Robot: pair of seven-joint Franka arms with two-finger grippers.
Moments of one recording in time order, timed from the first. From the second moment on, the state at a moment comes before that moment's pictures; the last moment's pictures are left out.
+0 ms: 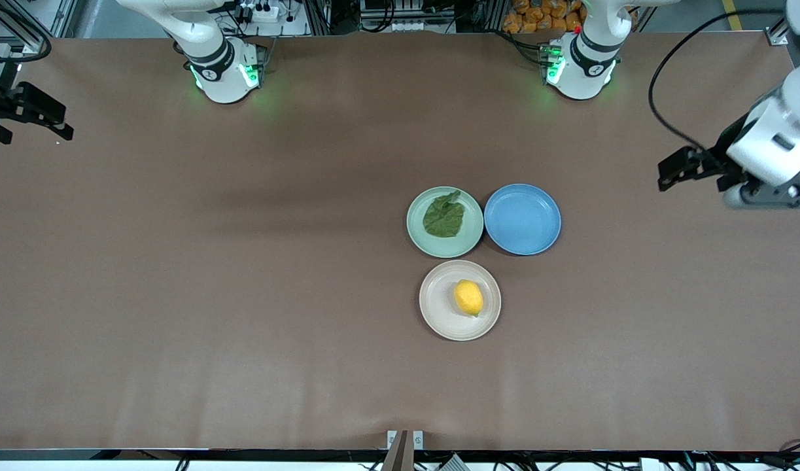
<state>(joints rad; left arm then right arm) -0.07 0.12 -0.09 -1.50 0.00 1.58 -0.16 0.02 -0.11 -0.07 -1.59 0.01 1.46 -0.09</state>
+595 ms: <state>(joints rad) -0.18 0.39 -0.09 -1.44 0.00 1.82 -0.51 0.15 -0.07 -0.07 -1.62 0.01 1.49 0.00</state>
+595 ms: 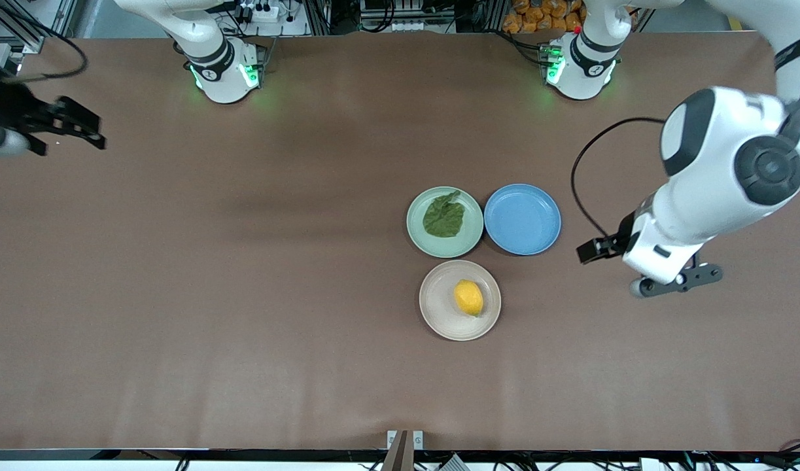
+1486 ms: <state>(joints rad) -0.34 0.70 -0.09 -1.43 0.00 2.29 -0.65 0.49 0.39 0.22 -1.62 0.03 2.08 0.89</state>
